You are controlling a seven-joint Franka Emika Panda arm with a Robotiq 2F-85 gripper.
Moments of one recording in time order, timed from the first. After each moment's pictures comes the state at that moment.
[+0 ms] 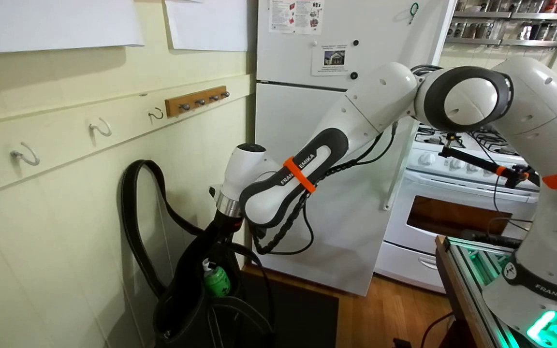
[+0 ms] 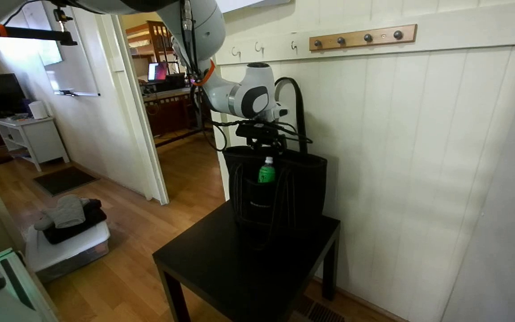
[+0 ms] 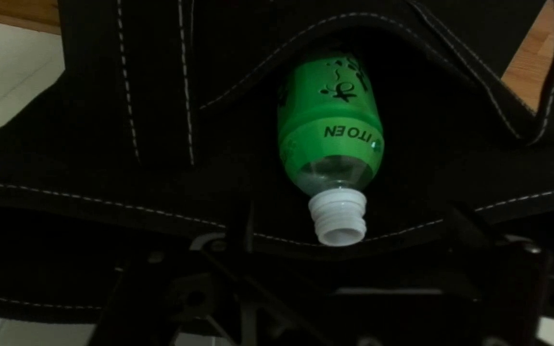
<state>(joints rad) -0.07 0.90 0.16 -1.53 0.01 2.70 -0.22</state>
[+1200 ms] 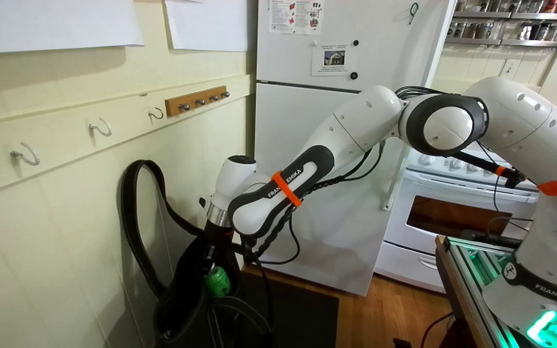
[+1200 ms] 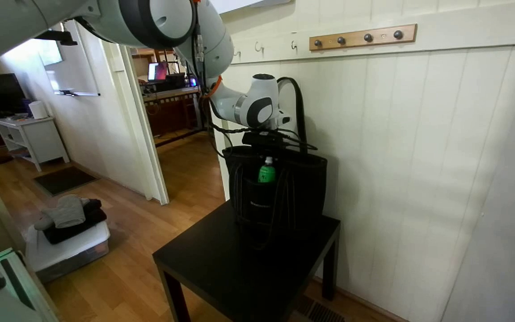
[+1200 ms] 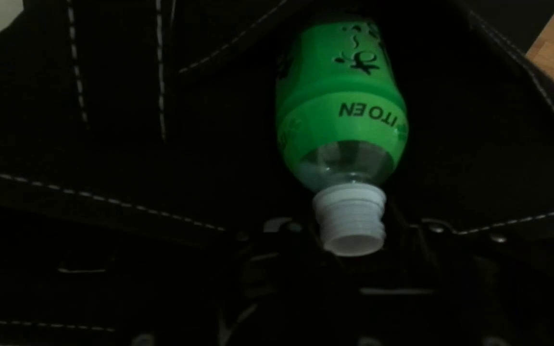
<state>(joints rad) -0.07 1.05 0.18 -1.35 0.01 2.67 -0.31</state>
